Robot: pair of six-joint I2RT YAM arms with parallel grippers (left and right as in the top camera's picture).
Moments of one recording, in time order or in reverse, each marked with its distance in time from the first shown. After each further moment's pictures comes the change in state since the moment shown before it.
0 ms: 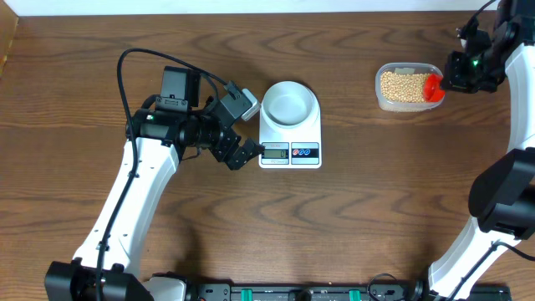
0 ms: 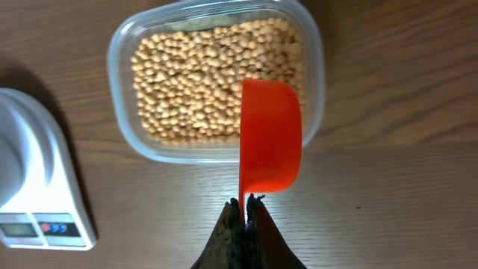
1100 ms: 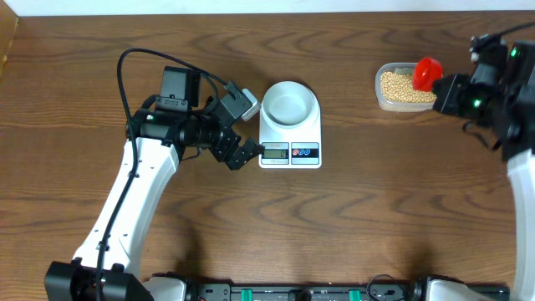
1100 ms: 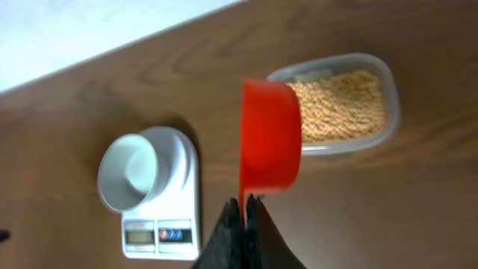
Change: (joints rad) left arm 0.000 0.000 0.000 0.000 0.000 0.000; right arm 0.080 -0.657 -0.530 0.368 -0.116 0.246
